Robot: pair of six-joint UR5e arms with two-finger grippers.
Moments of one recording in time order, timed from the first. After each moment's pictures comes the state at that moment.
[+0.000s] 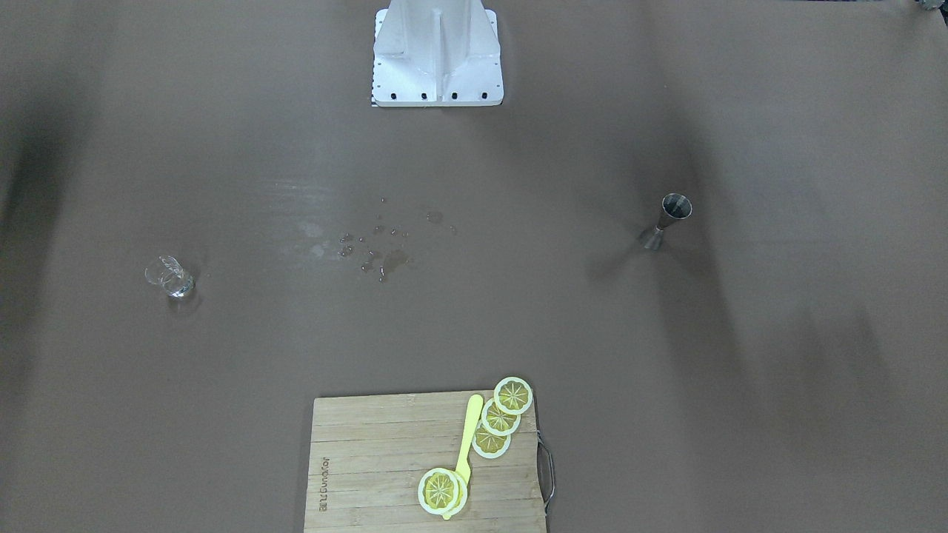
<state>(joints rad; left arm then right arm) -1.53 -1.59 -1.57 -1.52 -2.40 0.03 1.48 -1.57 1.61 -1.18 2.58 0.01</state>
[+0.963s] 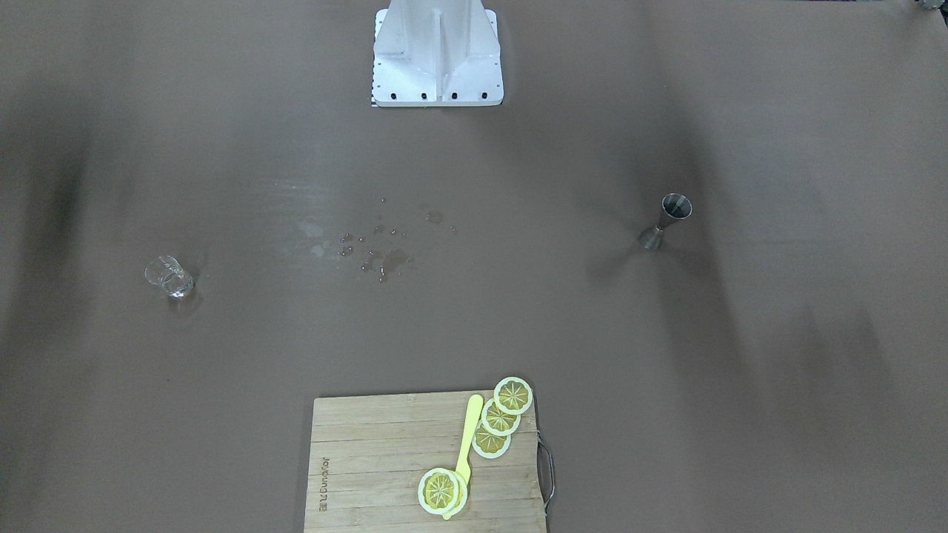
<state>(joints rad) -1.53 -1.59 -1.57 -1.53 -2.39 0.03 1.34 -1.56 1.63 -0.79 2.41 0.03</state>
